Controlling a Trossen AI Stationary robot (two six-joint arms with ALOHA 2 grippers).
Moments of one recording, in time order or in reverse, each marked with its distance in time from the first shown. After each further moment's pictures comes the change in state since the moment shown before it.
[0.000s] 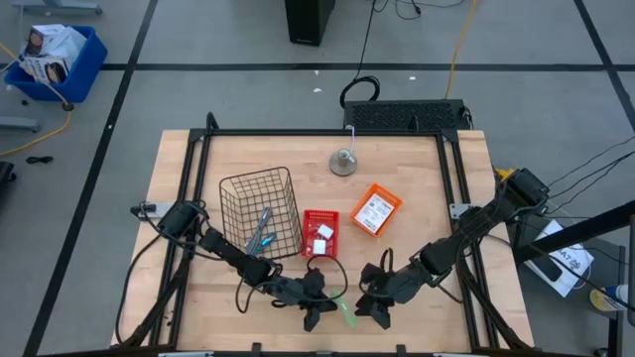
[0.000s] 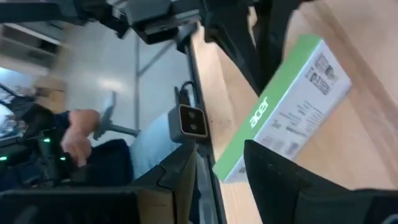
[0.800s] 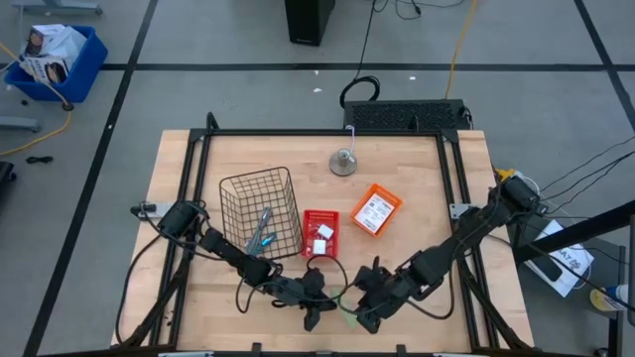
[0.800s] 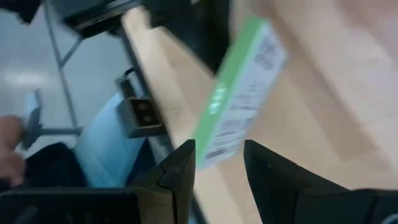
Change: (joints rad) left arm 0.000 0.000 0.000 -0.020 -0.009 0.000; right arm 0.004 0.098 0.324 -0.565 0.015 0.122
